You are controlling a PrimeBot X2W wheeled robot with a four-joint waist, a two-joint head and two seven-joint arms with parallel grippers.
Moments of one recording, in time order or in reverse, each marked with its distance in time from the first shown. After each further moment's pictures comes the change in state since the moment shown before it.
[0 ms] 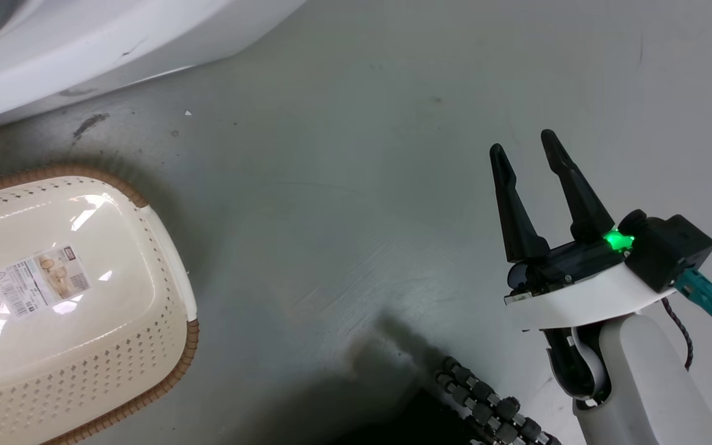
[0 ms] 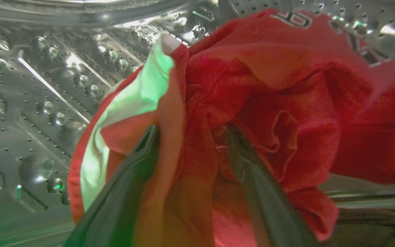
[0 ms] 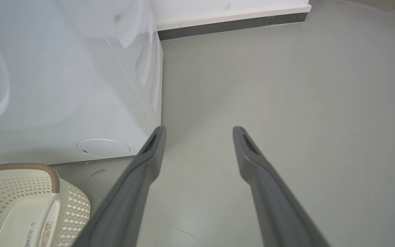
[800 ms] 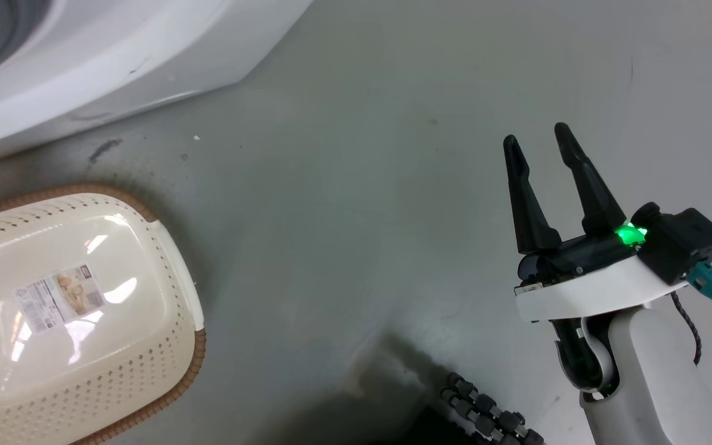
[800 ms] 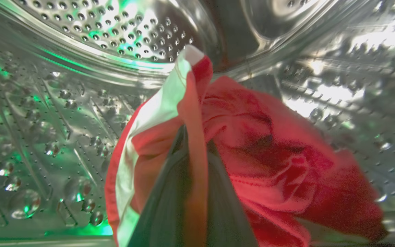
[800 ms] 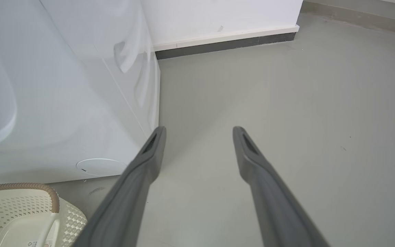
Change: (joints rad) left arm 0.121 0.003 0.059 -0.113 -0.047 0.136 -0.238; right arm -0.014 0.000 -0.021 0.013 0.011 0.000 0.000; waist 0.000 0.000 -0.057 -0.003
